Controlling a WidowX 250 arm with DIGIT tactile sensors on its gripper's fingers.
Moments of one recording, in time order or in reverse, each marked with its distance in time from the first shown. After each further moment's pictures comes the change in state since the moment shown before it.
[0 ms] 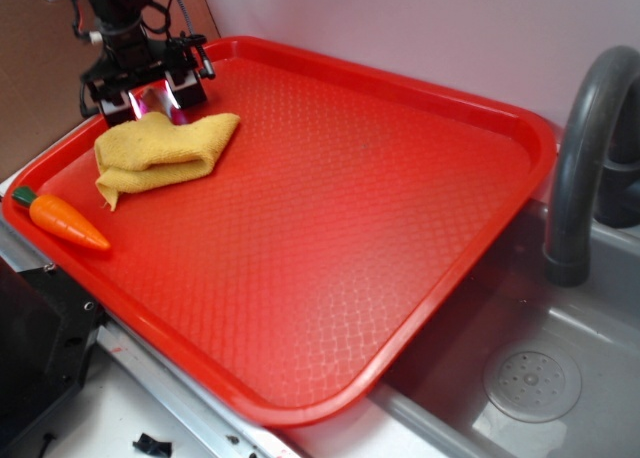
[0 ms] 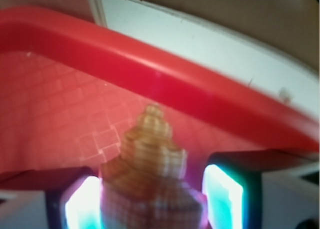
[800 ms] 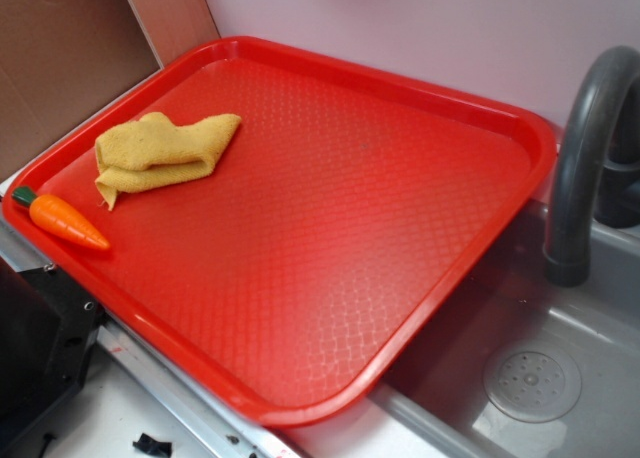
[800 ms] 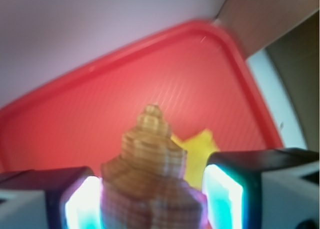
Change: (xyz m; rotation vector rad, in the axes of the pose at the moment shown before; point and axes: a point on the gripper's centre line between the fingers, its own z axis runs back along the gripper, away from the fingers) arm -0.056 -0.032 0.184 -0.282 0.275 -0.711
